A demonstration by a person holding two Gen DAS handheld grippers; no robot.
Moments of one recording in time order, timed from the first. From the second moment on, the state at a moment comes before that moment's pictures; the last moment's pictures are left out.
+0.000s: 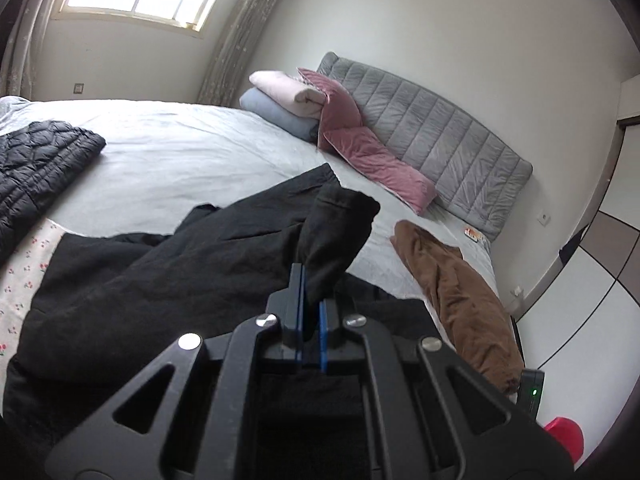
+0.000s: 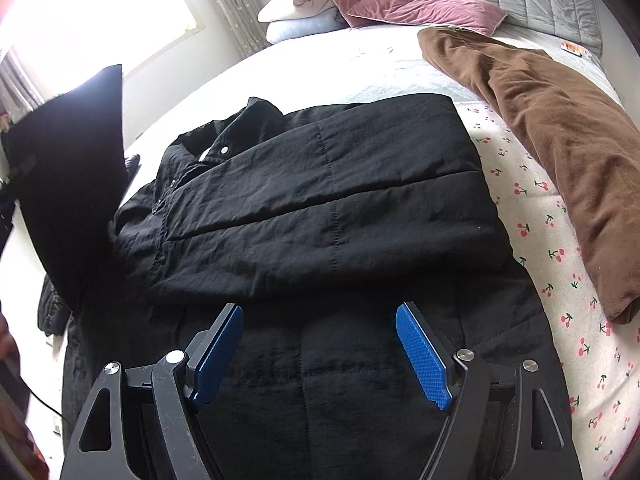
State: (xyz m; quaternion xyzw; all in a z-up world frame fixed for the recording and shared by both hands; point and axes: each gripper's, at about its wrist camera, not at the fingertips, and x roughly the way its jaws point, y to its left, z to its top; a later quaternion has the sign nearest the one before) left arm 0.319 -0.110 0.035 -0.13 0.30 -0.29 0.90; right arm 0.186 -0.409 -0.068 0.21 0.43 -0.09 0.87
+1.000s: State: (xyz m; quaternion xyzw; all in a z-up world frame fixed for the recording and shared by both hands) left arm 0.360 0.002 -0.056 -0.03 0.43 -0.26 0.87; right arm 0.290 -0.315 -0.063 0.13 0.38 -0.01 0.92
